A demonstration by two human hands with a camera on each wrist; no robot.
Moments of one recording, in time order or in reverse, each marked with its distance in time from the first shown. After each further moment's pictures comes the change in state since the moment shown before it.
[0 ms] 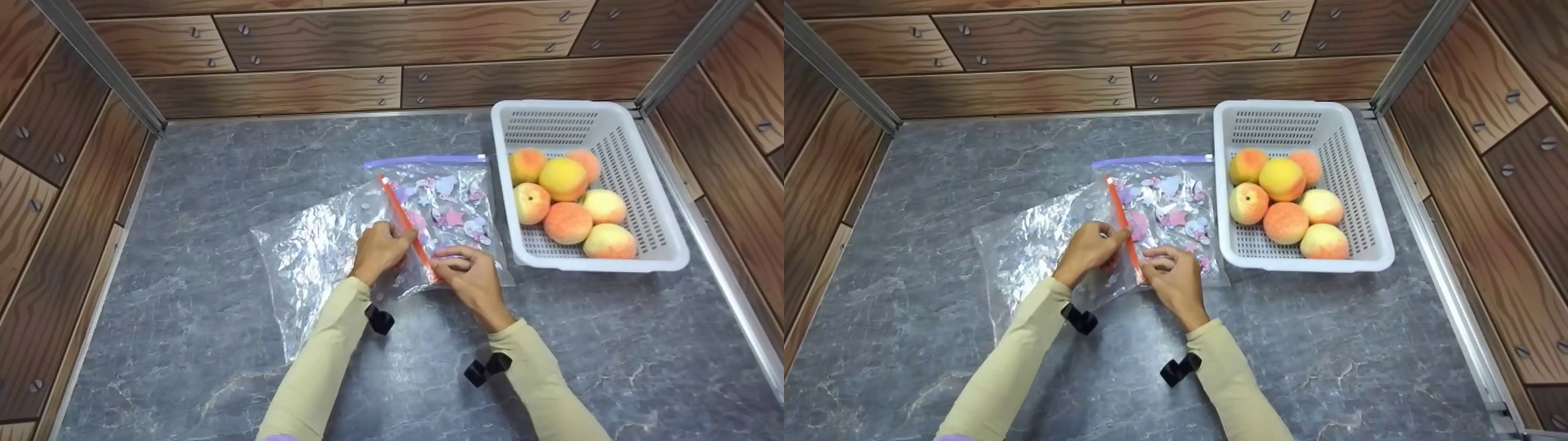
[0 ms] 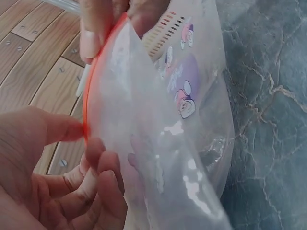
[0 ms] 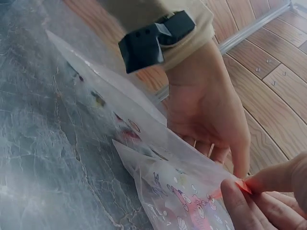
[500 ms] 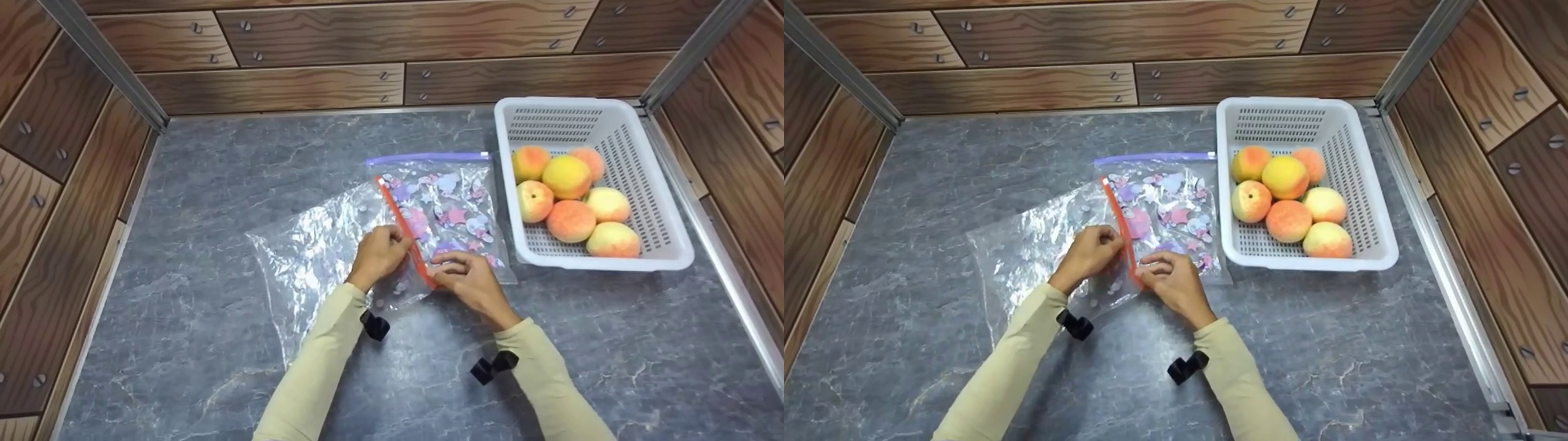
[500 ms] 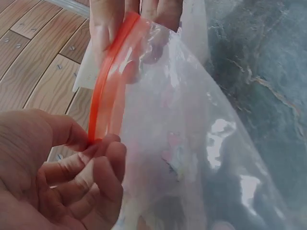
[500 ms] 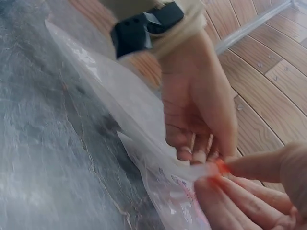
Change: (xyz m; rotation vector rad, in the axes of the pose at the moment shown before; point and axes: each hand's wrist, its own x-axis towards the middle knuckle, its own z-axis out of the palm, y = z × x) left_hand -0.004 -0.015 0.001 0.026 -0.005 0.185; right_hand 0.000 0.007 -0.007 0.009 -0.195 0.105
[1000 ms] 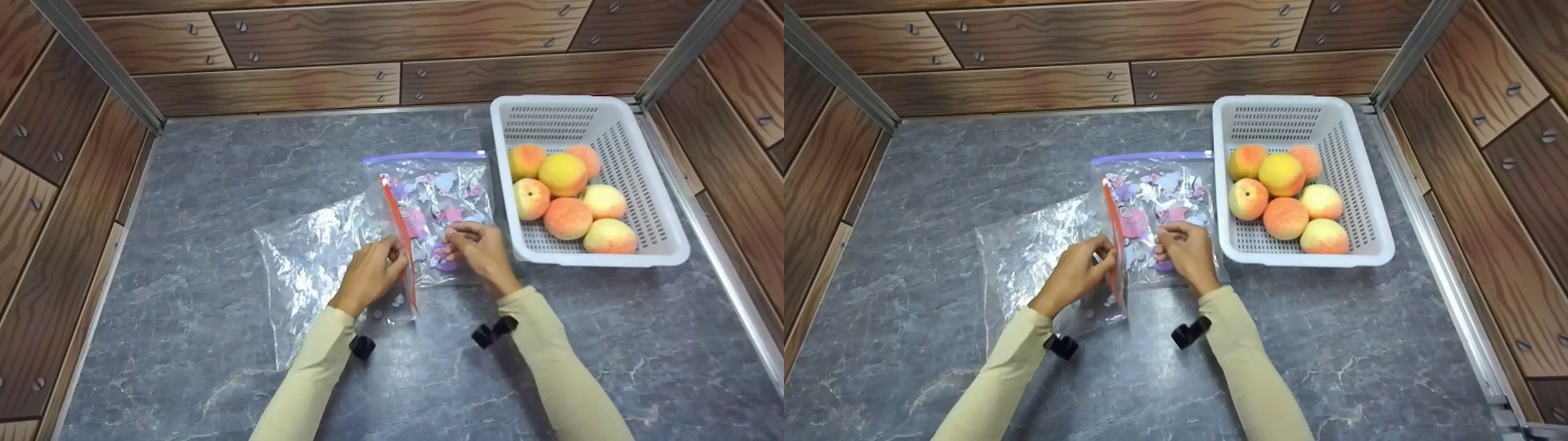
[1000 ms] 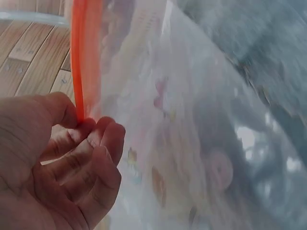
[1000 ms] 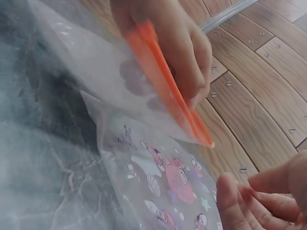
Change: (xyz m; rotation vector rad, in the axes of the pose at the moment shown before) left_hand -0.035 -0.005 -0.006 0.172 0.028 0.274; right_hand 0.037 -0.012 -0.018 0.075 0.145 -0.024
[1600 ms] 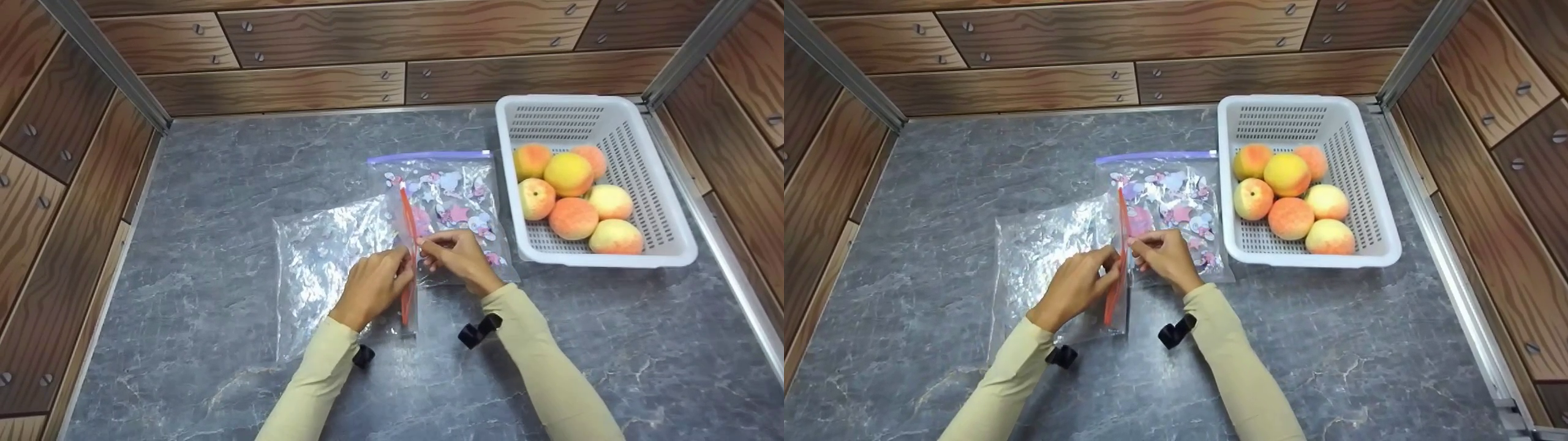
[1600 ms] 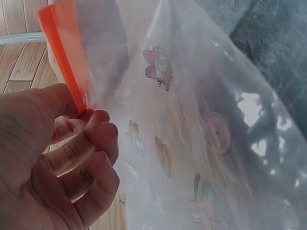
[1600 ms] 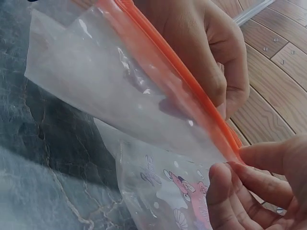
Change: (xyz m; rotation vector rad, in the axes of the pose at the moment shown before) left_hand -0.021 0.007 -0.004 0.196 0.012 0.116; right_hand 0.001 0.005 0.029 -0.047 -0.227 0.040
